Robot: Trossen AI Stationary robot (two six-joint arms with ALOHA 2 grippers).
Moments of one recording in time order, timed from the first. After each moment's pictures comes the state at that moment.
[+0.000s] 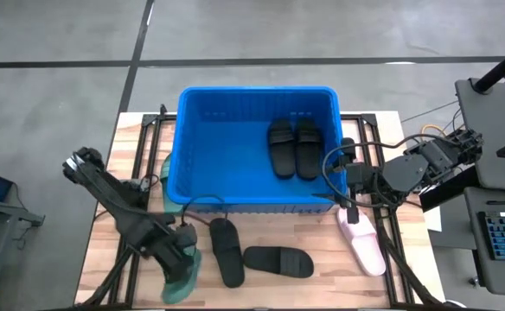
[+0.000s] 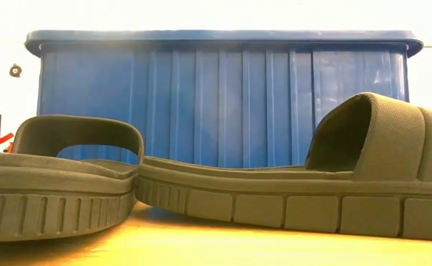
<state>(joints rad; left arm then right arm) -0.73 1.48 1.44 -1.25 -0.01 -1.11 0.50 1.21 1.60 -0.81 0.53 0.05</state>
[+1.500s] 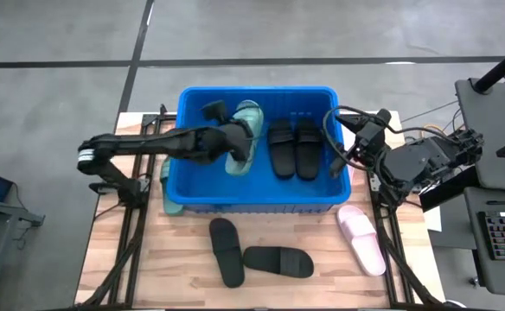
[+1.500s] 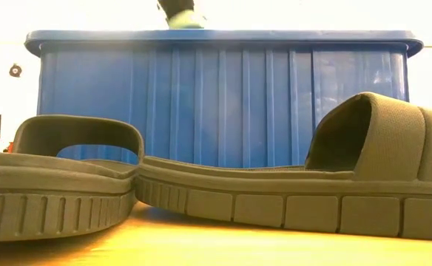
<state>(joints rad) 0.11 1.57 1.52 -0.63 -0.88 0.25 0.45 1.21 1.60 -0.70 1.23 0.16</state>
